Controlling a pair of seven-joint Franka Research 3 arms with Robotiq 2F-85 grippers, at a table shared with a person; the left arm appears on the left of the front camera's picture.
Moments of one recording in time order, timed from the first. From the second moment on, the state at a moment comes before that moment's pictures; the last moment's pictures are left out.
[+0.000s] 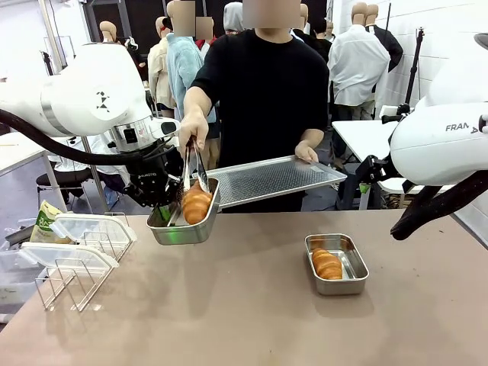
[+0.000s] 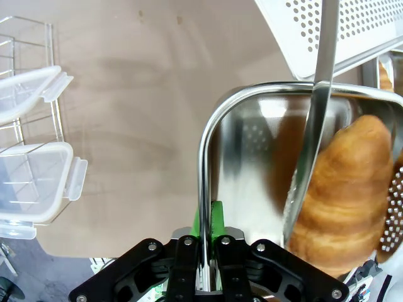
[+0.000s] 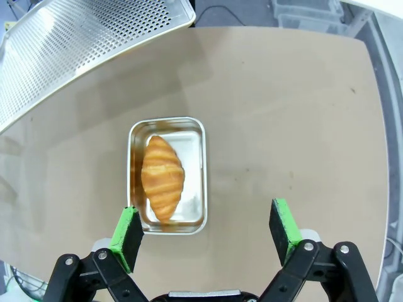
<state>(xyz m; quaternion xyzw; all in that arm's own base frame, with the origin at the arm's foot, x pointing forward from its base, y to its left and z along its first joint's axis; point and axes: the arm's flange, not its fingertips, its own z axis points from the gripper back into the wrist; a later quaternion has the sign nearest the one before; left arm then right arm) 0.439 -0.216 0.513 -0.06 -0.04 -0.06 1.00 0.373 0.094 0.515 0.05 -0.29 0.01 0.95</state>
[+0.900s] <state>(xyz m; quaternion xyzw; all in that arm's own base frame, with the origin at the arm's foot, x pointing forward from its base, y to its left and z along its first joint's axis) 0.439 -0.216 0.513 -0.06 -0.04 -0.06 1.00 0.373 0.094 0.515 0.05 -0.29 0.01 0.95</state>
